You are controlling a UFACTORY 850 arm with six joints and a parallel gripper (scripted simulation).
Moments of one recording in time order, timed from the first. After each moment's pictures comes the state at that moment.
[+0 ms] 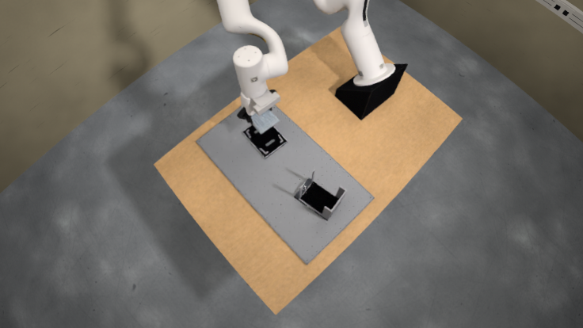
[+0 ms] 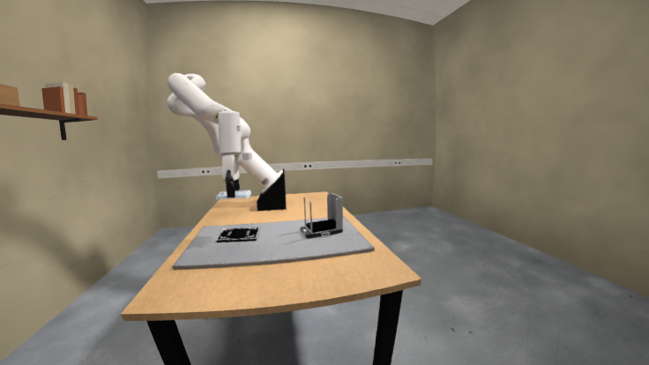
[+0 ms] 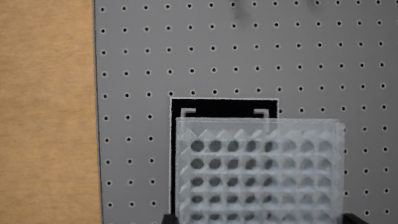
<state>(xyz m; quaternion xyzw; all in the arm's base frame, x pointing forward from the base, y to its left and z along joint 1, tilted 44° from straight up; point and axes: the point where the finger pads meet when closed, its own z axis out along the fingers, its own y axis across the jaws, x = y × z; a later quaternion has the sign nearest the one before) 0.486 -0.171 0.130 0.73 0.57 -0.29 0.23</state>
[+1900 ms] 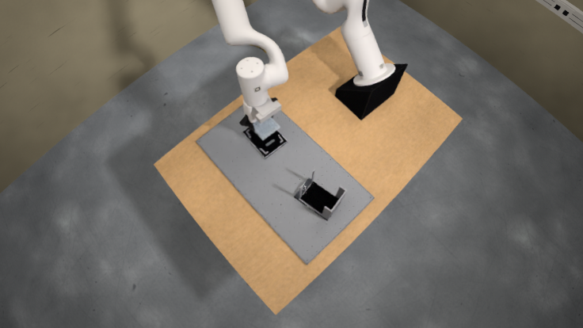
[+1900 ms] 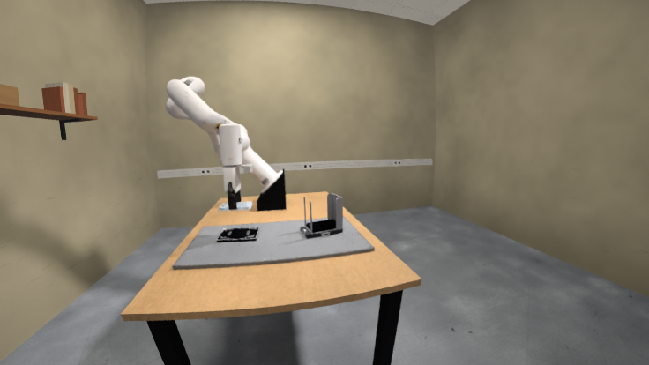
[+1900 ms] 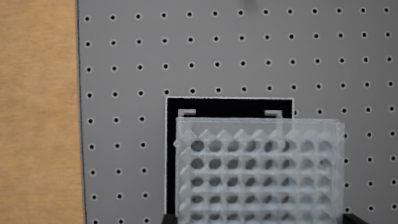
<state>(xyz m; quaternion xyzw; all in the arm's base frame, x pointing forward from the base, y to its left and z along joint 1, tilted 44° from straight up) 0.479 -0.201 0.094 0.73 0.57 -0.29 0.23</state>
